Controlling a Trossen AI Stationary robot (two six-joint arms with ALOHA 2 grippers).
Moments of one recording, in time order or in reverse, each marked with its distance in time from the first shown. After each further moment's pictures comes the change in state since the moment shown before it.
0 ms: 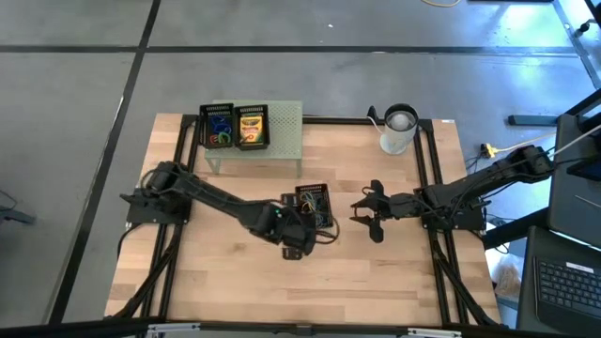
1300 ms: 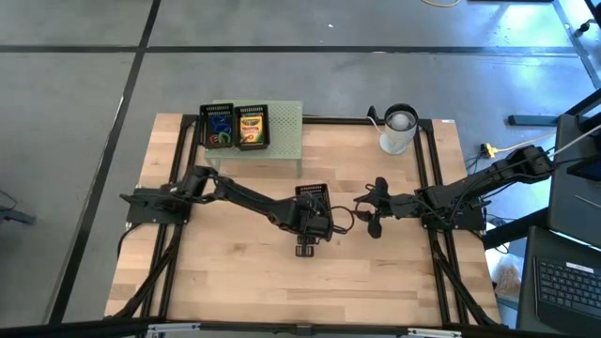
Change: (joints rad) left arm 0.143 0.263 0.000 0.207 0.282 0.111; right arm 0.000 0.000 -0.069 0.060 0.134 0.043
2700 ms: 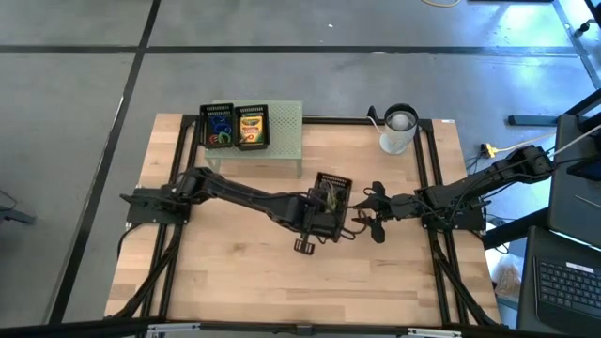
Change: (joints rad) left arm -0.036 -0.011 0.374 -0.359 -0.122 0.247; right arm 0.000 0.000 0.000 0.000 -0.144 -0.018
